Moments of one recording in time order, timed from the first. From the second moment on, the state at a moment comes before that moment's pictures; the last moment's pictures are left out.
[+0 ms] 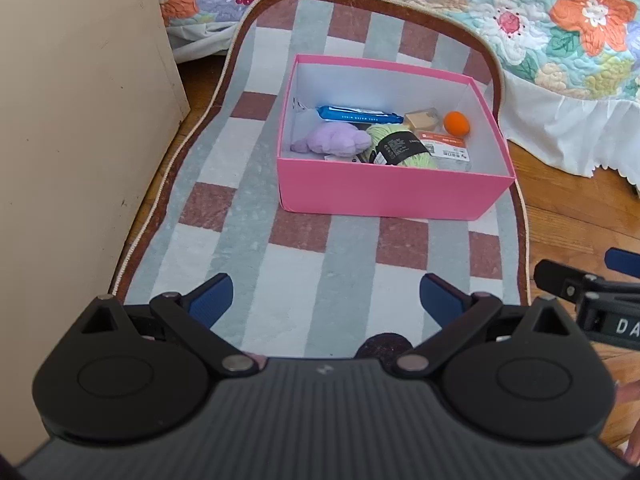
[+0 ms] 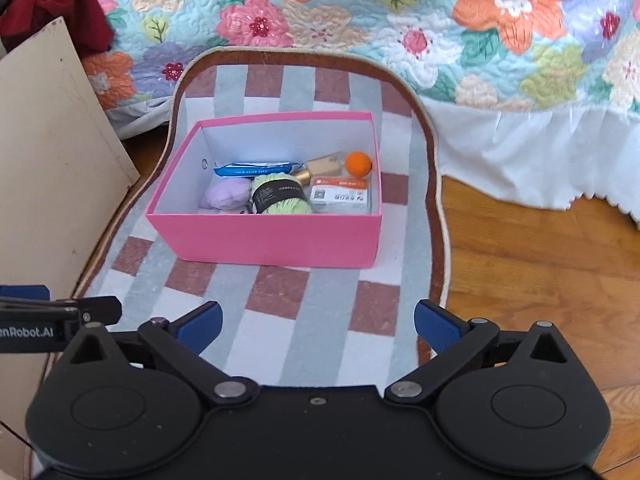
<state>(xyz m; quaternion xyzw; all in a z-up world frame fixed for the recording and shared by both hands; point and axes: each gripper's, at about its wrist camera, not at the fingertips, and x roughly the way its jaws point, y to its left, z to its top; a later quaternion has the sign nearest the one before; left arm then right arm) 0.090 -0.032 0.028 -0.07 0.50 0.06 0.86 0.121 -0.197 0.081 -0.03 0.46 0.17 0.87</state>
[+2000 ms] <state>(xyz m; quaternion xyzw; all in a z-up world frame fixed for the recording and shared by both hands) 0.101 -0.022 0.001 -0.04 0.58 0.09 0.81 0.118 -0.213 0.077 -0.05 0.48 0.12 0.87</state>
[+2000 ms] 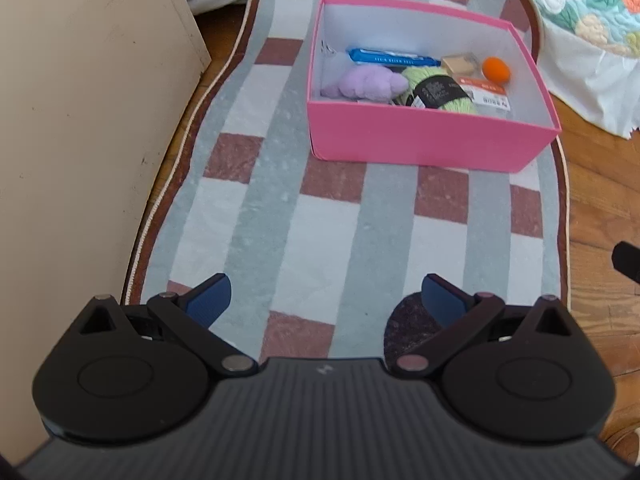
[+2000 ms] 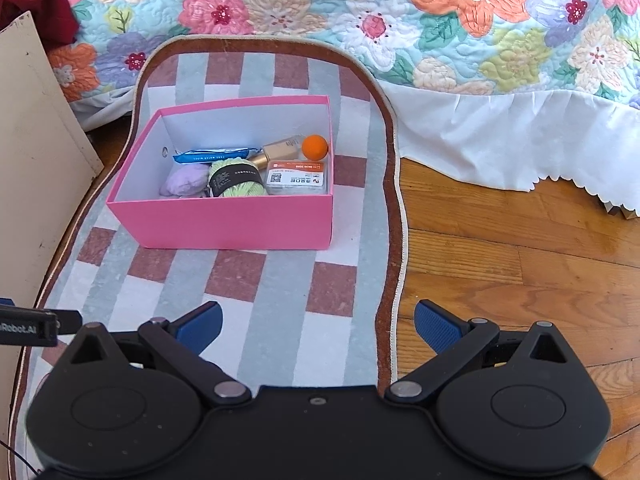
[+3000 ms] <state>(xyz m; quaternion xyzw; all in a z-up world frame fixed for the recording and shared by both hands) 0.106 -0.031 -0.008 -0.02 0.60 0.10 0.80 0.113 -0.208 0.077 -0.06 0.48 0.13 0.87</state>
